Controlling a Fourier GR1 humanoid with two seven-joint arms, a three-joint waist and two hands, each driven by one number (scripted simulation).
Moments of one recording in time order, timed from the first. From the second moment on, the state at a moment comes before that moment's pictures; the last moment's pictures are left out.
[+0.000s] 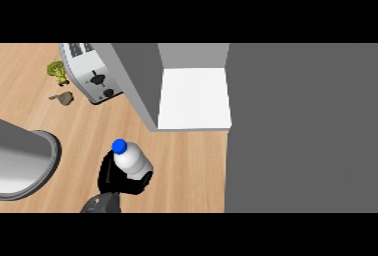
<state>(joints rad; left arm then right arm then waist) -0.24 0.01 0.07 -0.64 0.30 -0.22 -0.82 1.03 -0.12 0.26 -2.48 -0.06 0.29 -0.26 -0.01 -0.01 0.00</state>
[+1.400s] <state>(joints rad) -0.77 0.00 -0.42 -0.79 0.56 0.57 -0.39 0.97 -0.11 0.16 -2.46 -0.10 0.32 -0.25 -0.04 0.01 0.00</state>
